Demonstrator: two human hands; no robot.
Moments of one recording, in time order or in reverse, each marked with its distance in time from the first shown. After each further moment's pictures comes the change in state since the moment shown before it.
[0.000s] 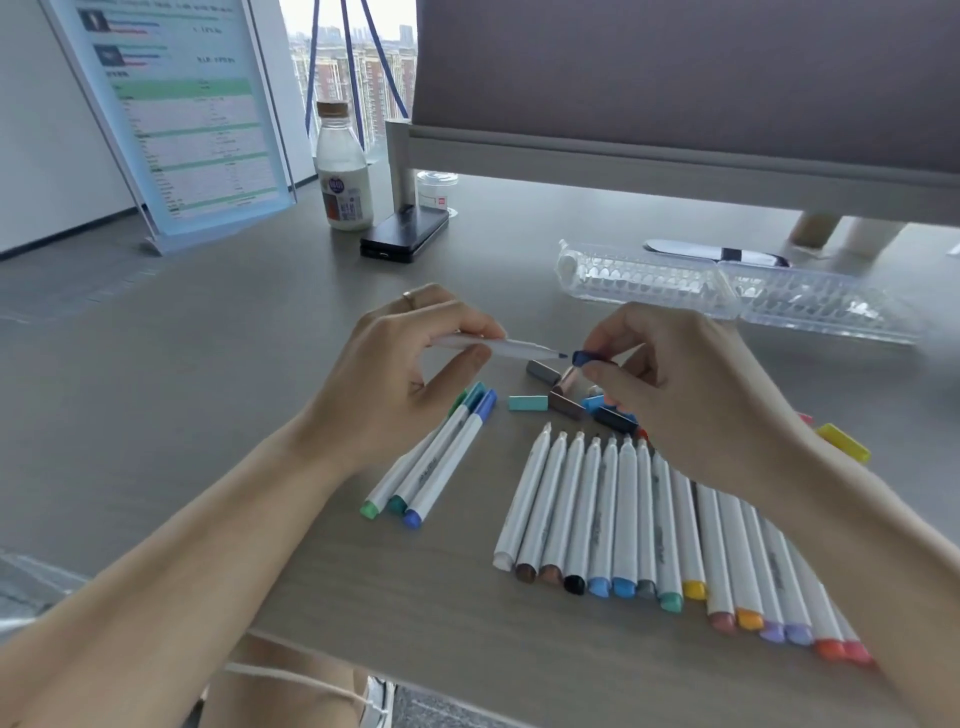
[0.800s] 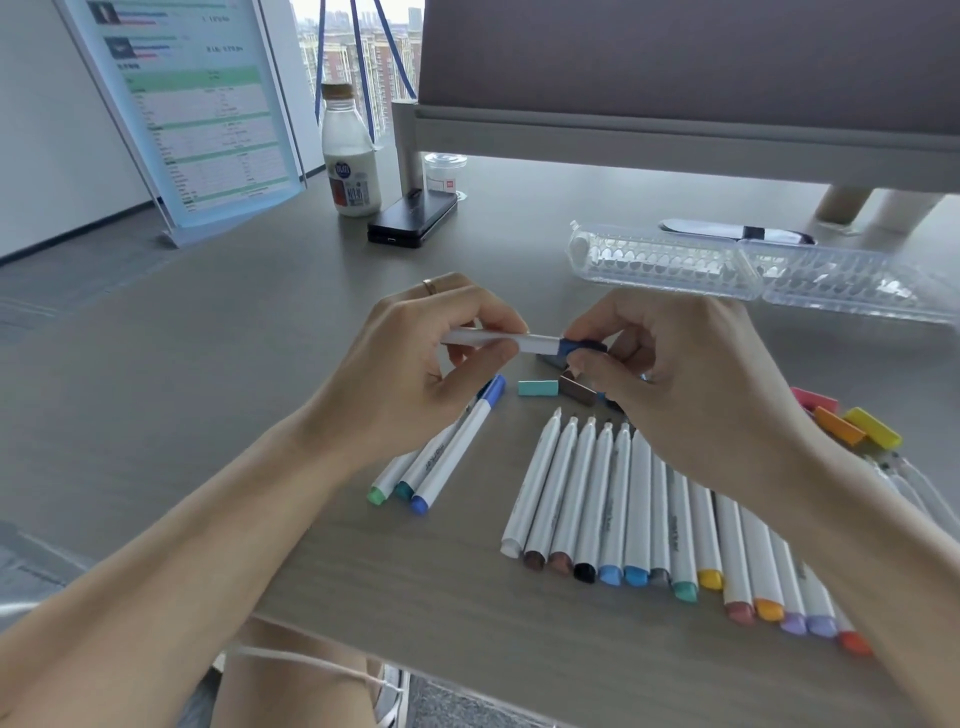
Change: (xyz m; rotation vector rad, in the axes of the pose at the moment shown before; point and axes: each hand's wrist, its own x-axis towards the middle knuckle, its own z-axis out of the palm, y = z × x) left_hand 0.000 0.014 -0.002 -0.029 -0.076 -0.059; right_hand -0.007 -0.008 0.008 0.040 0.066 -0.176
